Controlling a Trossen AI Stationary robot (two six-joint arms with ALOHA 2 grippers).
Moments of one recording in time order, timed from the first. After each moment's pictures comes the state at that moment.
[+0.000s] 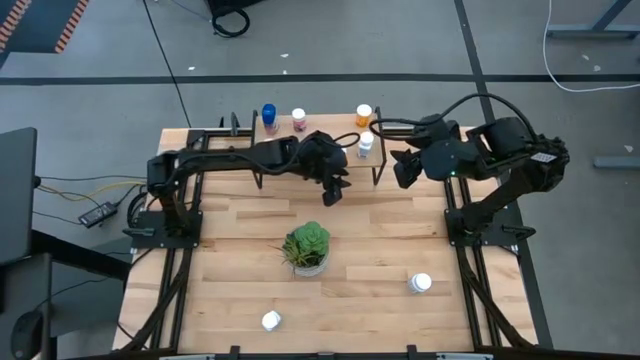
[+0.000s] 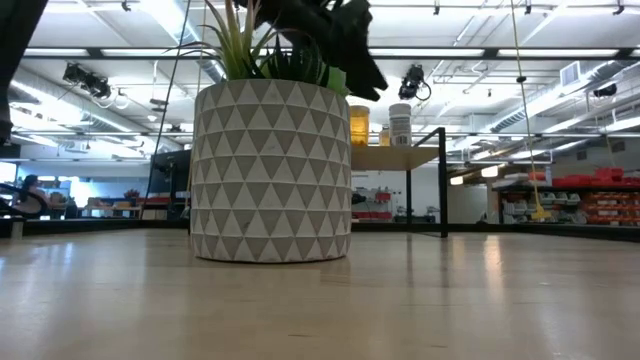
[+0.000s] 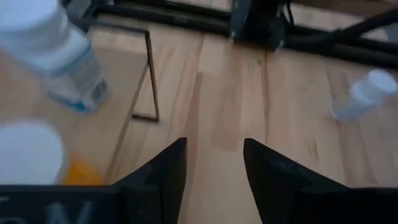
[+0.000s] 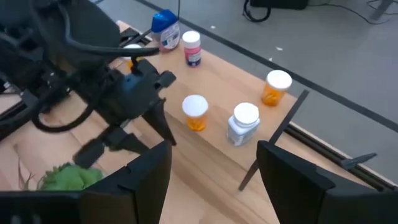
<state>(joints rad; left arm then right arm) 0.20 1.83 1.56 -0.36 0.08 -0.04 0.23 1.43 2.04 -1.57 0.74 0.90</state>
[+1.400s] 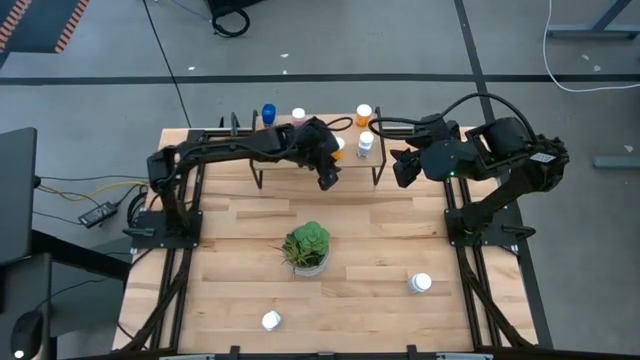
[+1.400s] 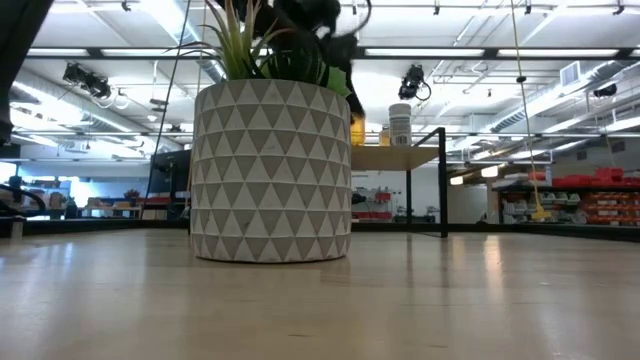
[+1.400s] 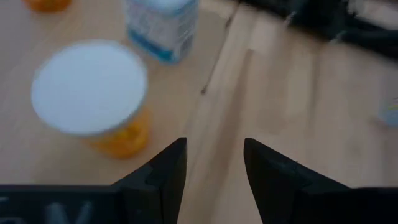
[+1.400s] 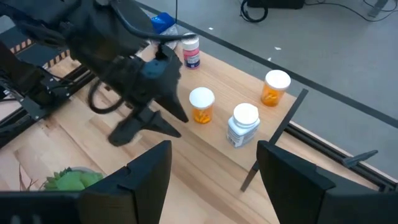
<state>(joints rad) 0.30 1.83 1.56 -0.47 0.07 -0.12 0.23 1.43 2.04 -1.57 0.75 0.92</state>
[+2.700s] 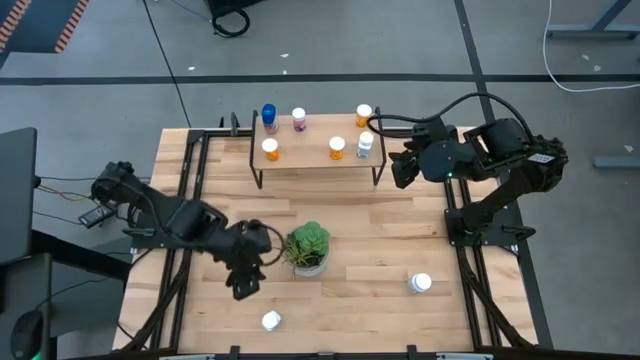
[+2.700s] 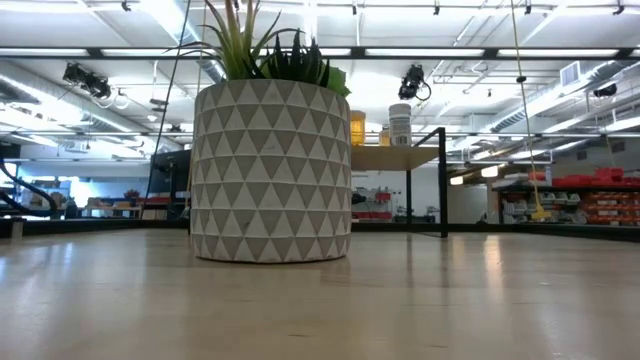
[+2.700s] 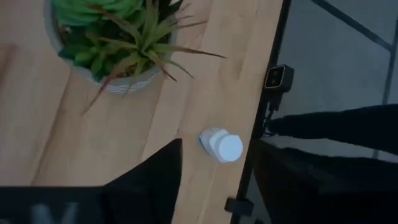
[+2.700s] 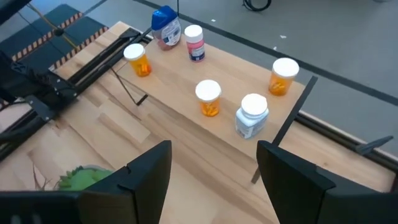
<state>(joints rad) -0.51 1.45 1.56 -1.11 -0.04 -0.84 0.23 1.44 2.04 -1.57 0.72 0.99</state>
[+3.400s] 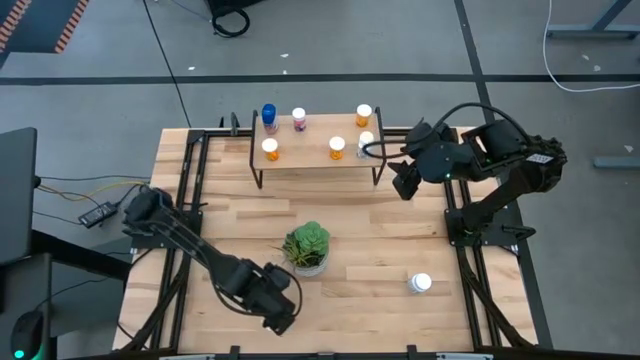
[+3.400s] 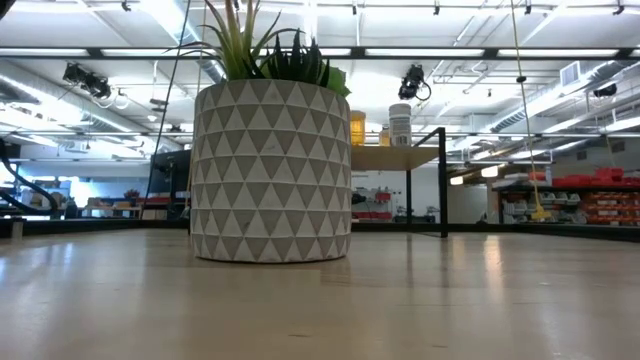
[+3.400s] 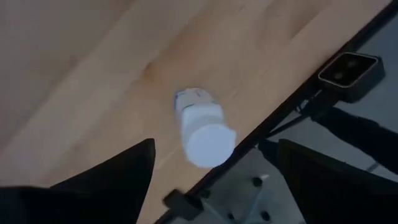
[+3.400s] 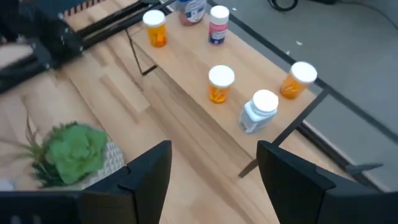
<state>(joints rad) -0.63 1.82 1.56 -1.00 0.06 -1.43 0.23 1.45 2.04 -1.57 0.63 0.73</state>
